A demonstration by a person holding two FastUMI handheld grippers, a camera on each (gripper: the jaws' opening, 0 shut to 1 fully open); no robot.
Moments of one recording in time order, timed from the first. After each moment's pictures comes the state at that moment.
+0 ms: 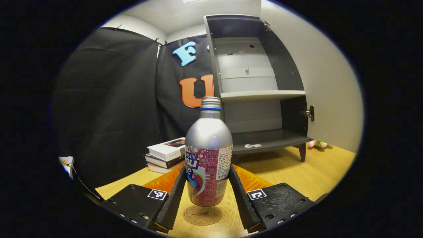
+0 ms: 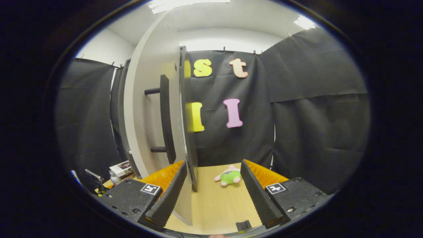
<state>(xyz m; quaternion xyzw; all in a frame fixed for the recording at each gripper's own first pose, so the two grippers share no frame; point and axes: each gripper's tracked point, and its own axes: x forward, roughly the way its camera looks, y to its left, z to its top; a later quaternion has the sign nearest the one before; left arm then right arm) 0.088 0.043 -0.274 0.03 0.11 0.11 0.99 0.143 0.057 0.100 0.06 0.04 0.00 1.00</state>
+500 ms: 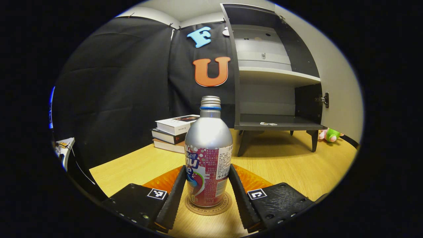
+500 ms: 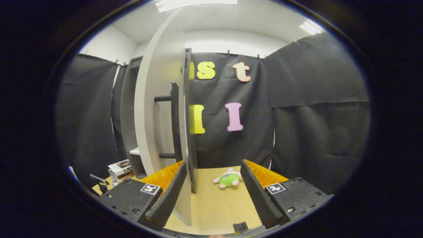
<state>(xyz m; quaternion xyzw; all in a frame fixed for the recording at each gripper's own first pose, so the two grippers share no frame) 0.073 0.063 -0.320 -0.01 0.17 0.15 0.97 0.144 0.057 0.107 0.04 0.03 0.00 1.00</state>
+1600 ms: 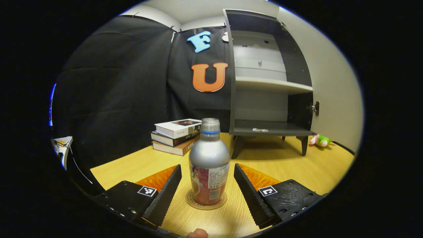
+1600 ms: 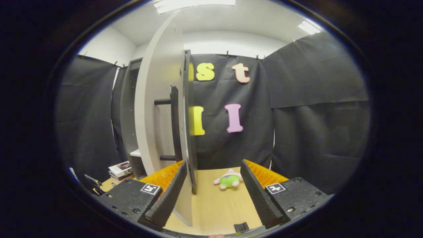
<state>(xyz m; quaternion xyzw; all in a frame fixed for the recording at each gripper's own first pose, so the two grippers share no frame) 0.055 0.060 -0.259 -0.02 0.12 0.13 0.98 0.142 0.057 0.110 0.05 0.02 0.00 1.00</state>
